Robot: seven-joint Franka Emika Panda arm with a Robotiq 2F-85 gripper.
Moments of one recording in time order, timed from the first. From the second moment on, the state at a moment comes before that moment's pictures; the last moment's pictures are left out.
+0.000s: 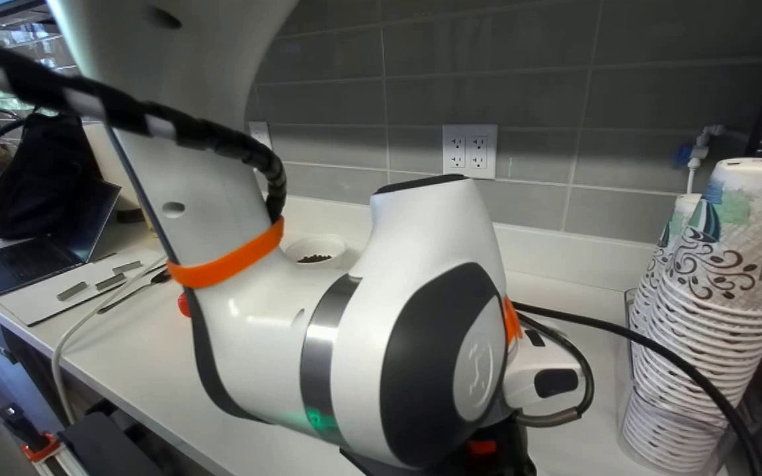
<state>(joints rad) -0.37 0.15 -0.54 -2.75 -0.97 3.06 0.26</state>
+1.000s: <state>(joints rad) -0.50 0.22 -0.41 -2.75 -1.16 3.33 0.43</state>
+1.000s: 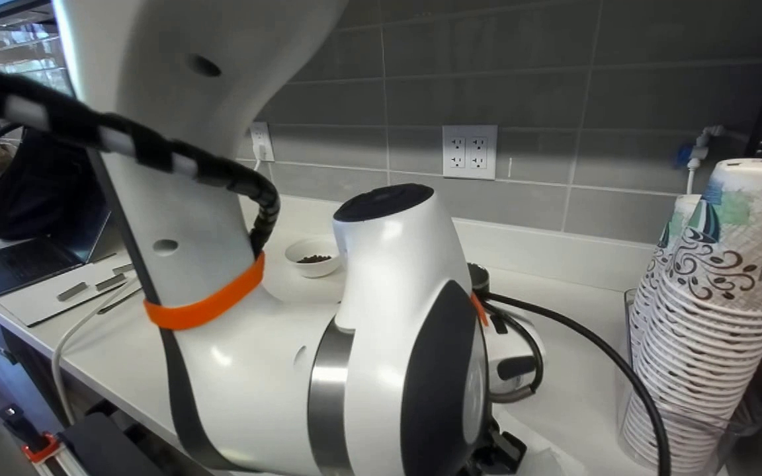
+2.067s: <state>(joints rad) -0.46 0.24 -0.34 -2.68 -1.12 3.39 0.49</state>
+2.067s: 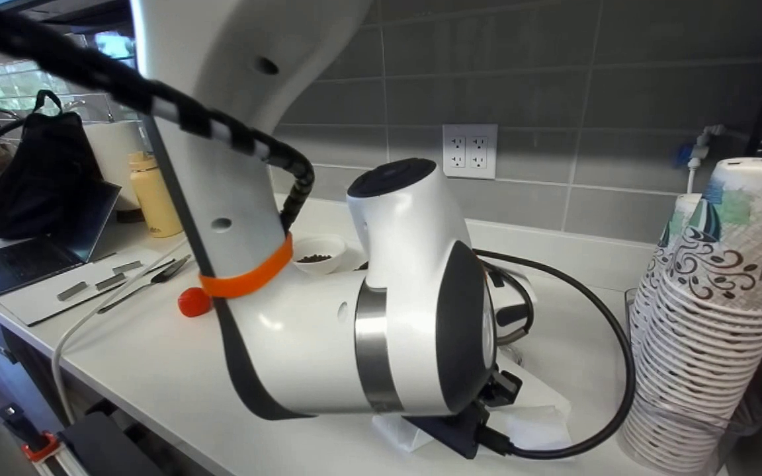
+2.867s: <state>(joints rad) -0.48 0.24 -0.42 -2.66 -1.04 3.23 0.44</state>
